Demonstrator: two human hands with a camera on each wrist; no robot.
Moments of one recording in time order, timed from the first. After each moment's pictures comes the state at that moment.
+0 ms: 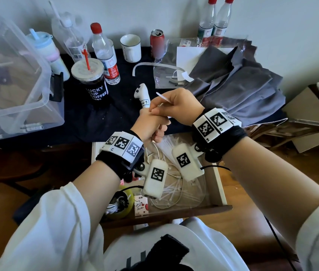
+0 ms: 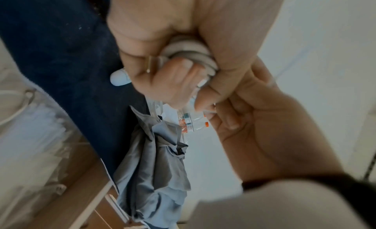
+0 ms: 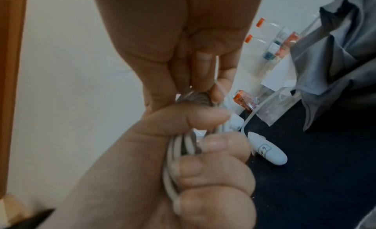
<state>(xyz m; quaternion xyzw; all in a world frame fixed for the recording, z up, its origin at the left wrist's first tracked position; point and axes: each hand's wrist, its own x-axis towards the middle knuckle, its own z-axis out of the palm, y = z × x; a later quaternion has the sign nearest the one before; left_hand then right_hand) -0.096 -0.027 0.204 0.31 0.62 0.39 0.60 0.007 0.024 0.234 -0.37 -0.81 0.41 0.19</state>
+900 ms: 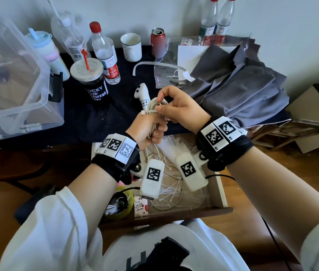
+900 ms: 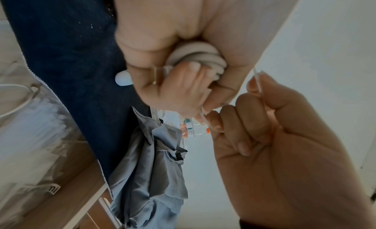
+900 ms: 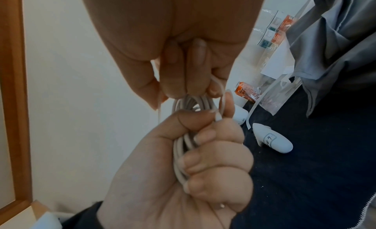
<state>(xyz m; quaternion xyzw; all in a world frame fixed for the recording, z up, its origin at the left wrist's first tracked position) -0.100 -0.027 0.206 0.27 0.54 0.42 0.68 0.014 0.018 0.229 -0.32 -0.68 0.60 0.27</state>
